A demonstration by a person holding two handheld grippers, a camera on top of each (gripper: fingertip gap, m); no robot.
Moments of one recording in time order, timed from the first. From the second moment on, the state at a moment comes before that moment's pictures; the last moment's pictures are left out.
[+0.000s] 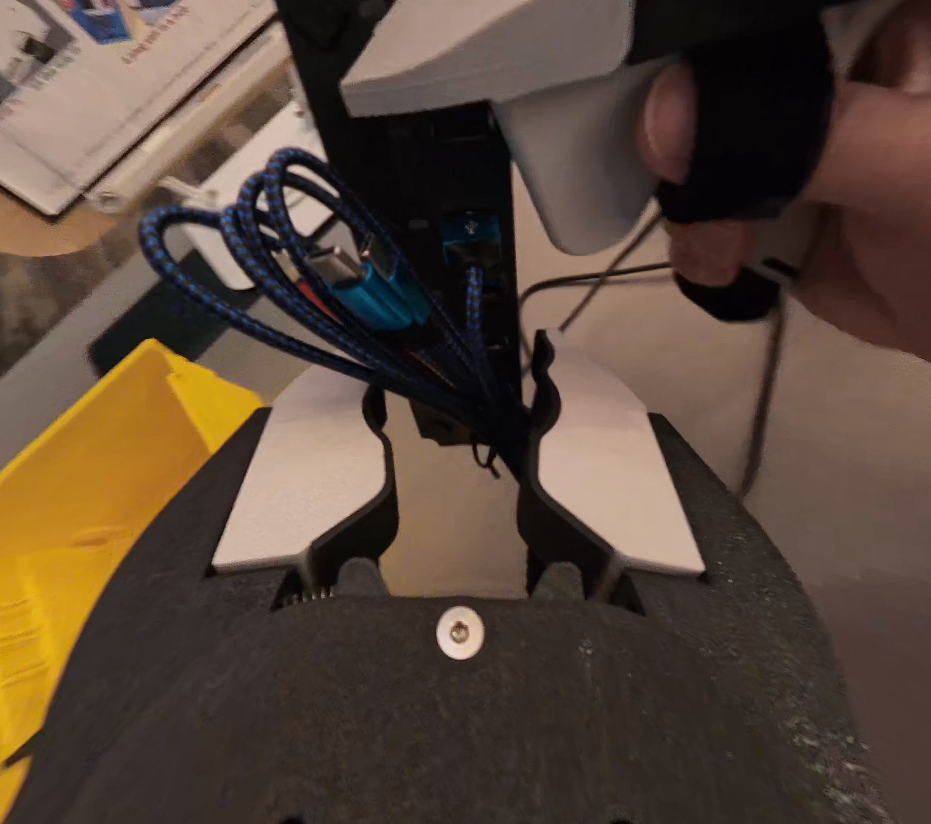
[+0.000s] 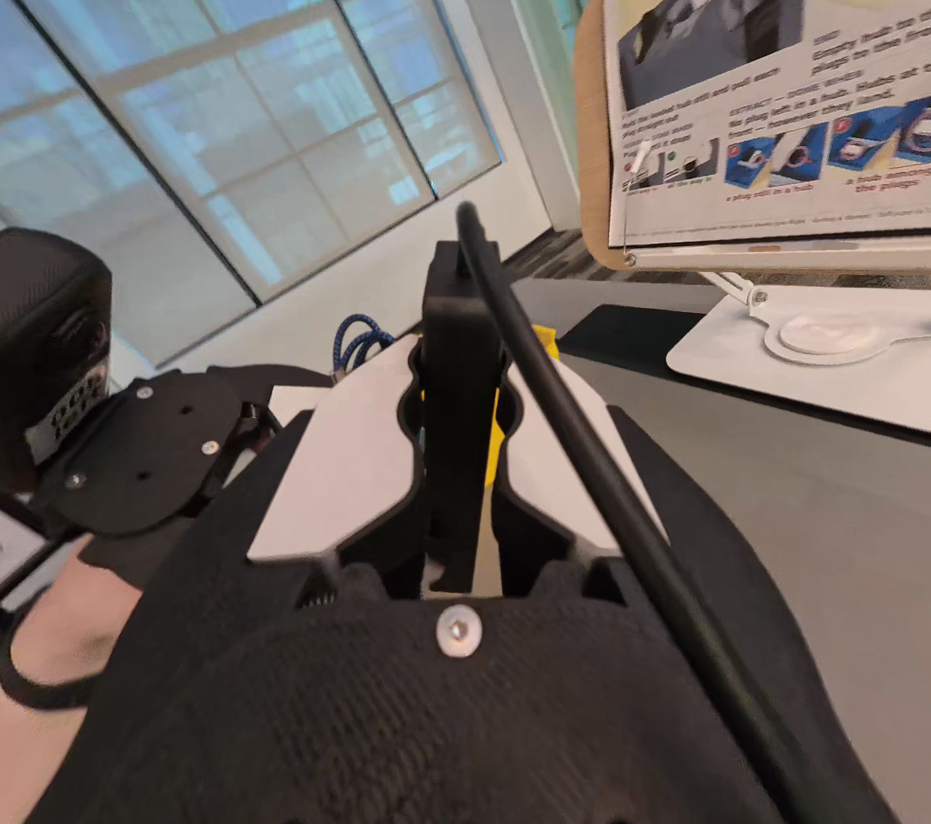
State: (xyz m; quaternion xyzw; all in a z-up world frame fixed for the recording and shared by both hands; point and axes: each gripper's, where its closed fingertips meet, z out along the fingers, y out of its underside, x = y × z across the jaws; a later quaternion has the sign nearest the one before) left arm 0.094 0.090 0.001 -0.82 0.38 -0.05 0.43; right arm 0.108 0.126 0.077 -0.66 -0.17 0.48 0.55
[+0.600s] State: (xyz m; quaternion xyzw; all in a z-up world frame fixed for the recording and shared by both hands) left arm 0.112 0.001 0.058 -0.64 0.45 -0.40 0.47; right arm 0.122 0.022 0.134 -0.49 -0.41 0.63 0.44
